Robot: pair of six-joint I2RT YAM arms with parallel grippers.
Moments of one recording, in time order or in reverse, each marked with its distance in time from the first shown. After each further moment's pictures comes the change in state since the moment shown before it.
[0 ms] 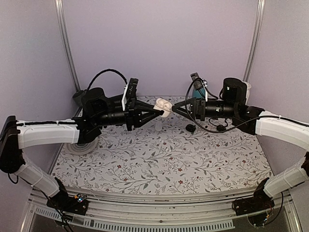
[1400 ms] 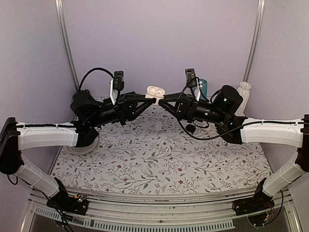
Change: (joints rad) left arm 0.019 -0.031 -0.082 0.336 -0.051 -0.211; right arm 0.157 0.128 -0.059 0.604 0.079 0.135
